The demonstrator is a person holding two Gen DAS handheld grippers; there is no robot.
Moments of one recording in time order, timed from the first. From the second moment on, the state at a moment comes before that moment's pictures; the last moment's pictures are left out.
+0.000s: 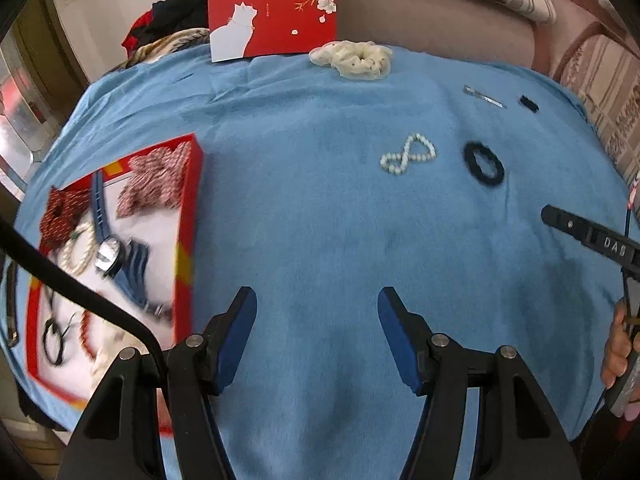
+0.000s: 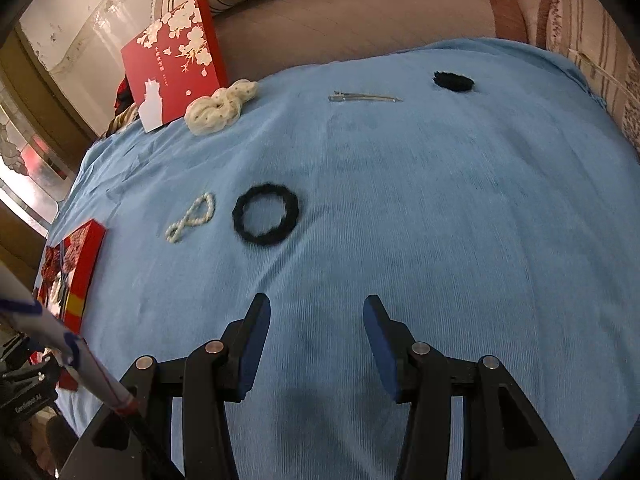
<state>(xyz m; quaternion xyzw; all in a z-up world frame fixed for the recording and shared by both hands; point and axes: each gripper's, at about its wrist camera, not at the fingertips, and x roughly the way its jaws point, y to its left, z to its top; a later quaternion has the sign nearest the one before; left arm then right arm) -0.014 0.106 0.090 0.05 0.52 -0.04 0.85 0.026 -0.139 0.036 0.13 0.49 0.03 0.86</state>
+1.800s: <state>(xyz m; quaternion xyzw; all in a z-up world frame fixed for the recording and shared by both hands) -0.017 0.132 0.168 -0.08 0.44 -0.17 0.88 0.030 -0.092 0.117 0.07 0.41 0.07 0.90</state>
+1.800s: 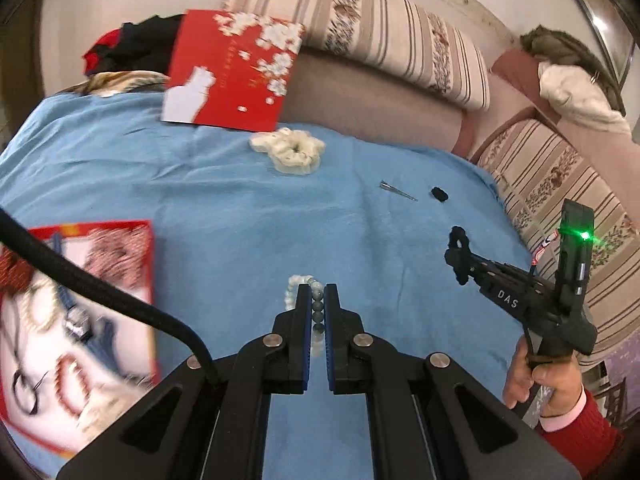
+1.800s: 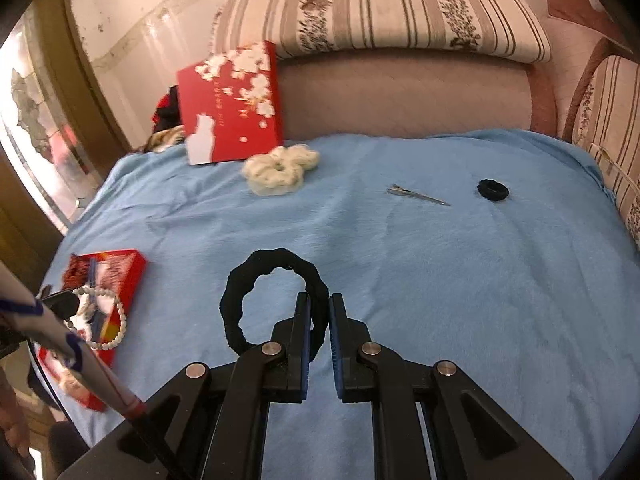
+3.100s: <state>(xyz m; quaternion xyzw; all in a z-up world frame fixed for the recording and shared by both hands) -0.011 0.394 0.088 -0.17 0.50 0.01 0.85 0.040 0.235 0.086 -0.10 0.45 0.27 0.84</state>
